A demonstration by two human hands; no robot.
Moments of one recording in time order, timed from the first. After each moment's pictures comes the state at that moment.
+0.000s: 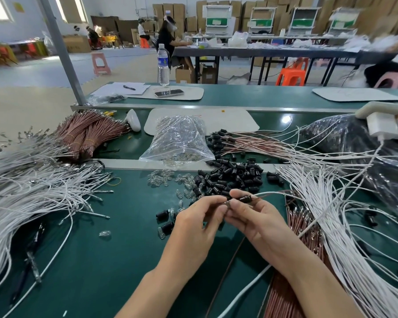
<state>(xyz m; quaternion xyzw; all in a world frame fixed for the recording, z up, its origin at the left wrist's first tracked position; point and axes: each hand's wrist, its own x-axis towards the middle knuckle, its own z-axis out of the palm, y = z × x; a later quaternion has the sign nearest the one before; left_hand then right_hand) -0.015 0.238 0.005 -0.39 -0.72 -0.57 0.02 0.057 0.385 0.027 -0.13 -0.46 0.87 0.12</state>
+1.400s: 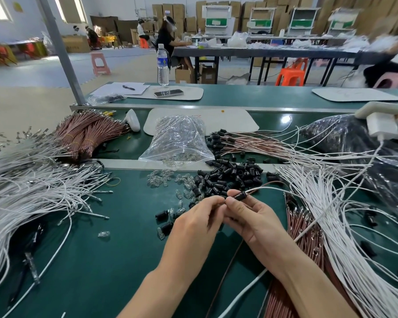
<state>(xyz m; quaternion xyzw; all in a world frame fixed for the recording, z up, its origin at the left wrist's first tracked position) -0.008 0.238 0.010 -0.39 -0.78 -0.48 0.12 0.053 0.376 0.024 -0.15 -0.44 0.87 0.13</state>
